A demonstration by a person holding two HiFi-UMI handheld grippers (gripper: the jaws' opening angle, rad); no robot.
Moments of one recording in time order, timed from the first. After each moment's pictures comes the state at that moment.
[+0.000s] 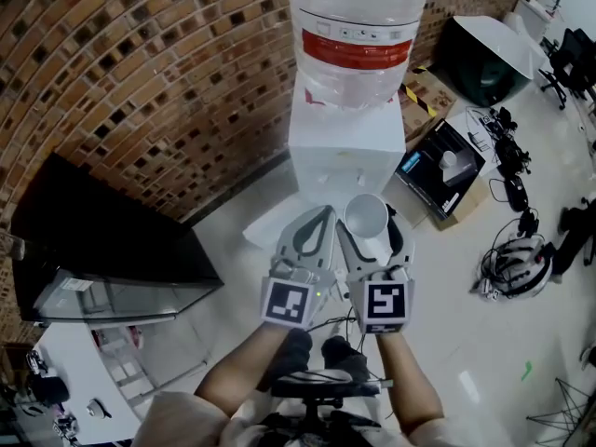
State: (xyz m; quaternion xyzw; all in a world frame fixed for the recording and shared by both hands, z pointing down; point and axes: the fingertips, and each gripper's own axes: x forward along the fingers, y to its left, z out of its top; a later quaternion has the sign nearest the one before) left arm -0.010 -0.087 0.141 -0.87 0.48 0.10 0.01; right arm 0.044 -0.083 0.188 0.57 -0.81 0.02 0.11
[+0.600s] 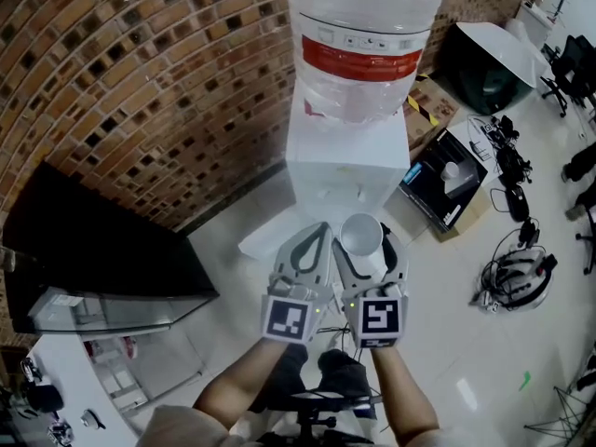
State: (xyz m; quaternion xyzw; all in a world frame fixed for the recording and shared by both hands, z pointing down) left arm -0.014 -0.112 0.177 -0.86 0.50 0.09 0.01; right arm 0.042 -0.106 0.228 0.57 -0.82 0.04 0.12
